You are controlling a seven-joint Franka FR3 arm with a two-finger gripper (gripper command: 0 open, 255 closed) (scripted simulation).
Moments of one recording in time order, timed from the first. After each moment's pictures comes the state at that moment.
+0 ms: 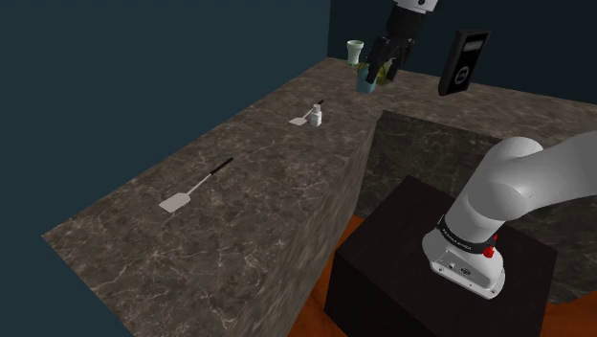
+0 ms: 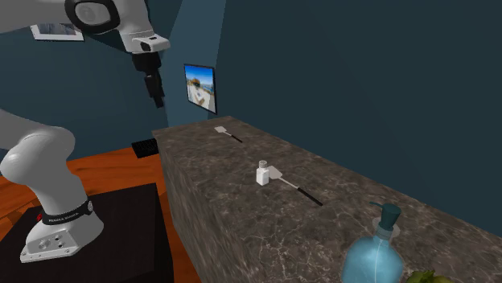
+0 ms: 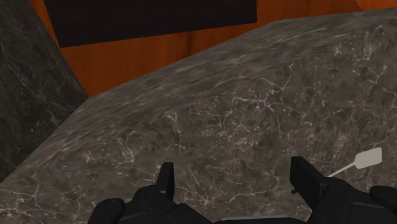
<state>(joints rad) 0.01 -0.77 -0.06 -2.33 0.12 1.70 0.05</state>
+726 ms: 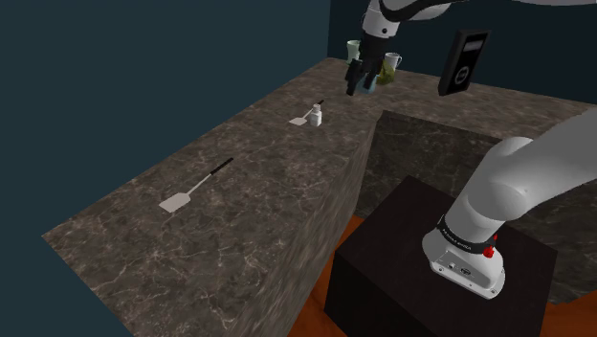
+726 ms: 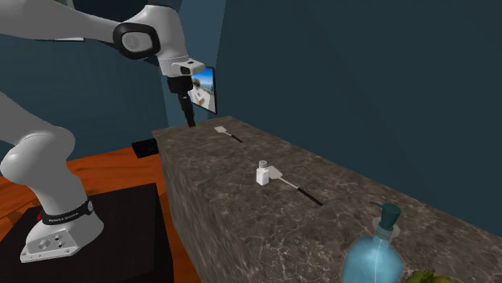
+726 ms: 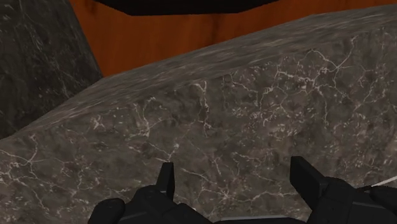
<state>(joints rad) 0.01 -0.51 -0.11 -2.31 0.05 1.93 -0.10</state>
